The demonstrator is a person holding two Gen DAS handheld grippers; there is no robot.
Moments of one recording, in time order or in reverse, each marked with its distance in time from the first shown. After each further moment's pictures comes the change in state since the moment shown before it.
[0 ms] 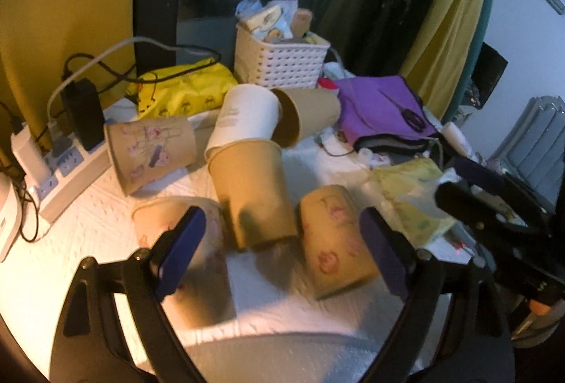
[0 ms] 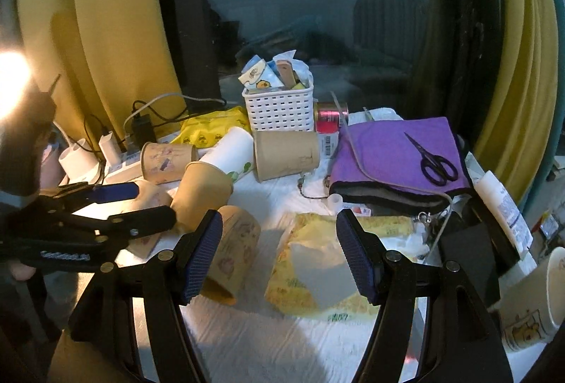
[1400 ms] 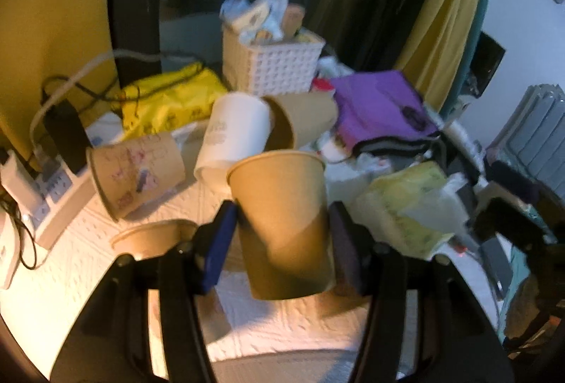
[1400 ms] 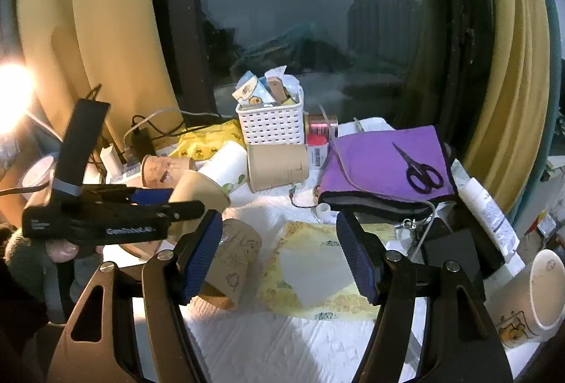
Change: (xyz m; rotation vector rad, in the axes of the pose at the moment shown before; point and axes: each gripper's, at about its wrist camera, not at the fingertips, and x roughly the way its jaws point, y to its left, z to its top) left arm -0.002 -0.009 0.020 0.051 0.013 -0.012; right arm -0.026 -0.005 0.007 0.011 -0.037 -0.016
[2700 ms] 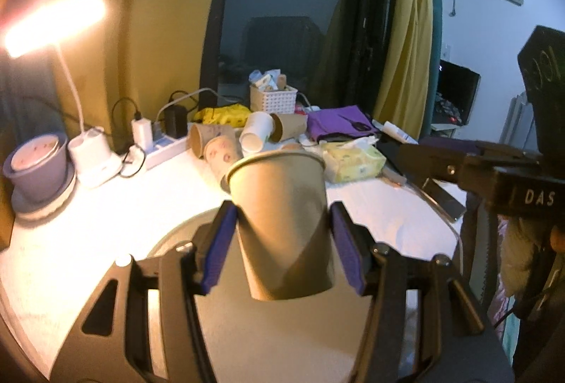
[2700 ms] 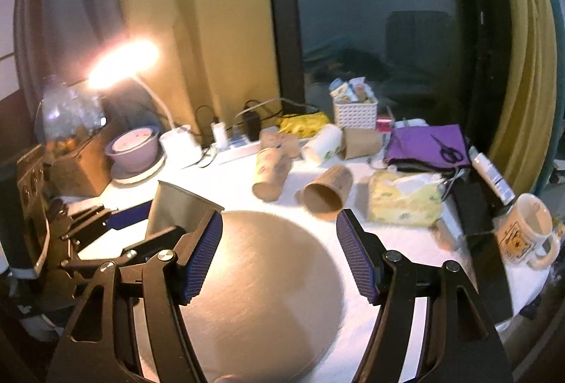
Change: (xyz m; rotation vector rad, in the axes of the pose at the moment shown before) left arm -0.229 -0.043 -0.203 0.026 -0.329 0.090; right arm -0.155 0.117 -0.066 -0.061 -0.016 0.154
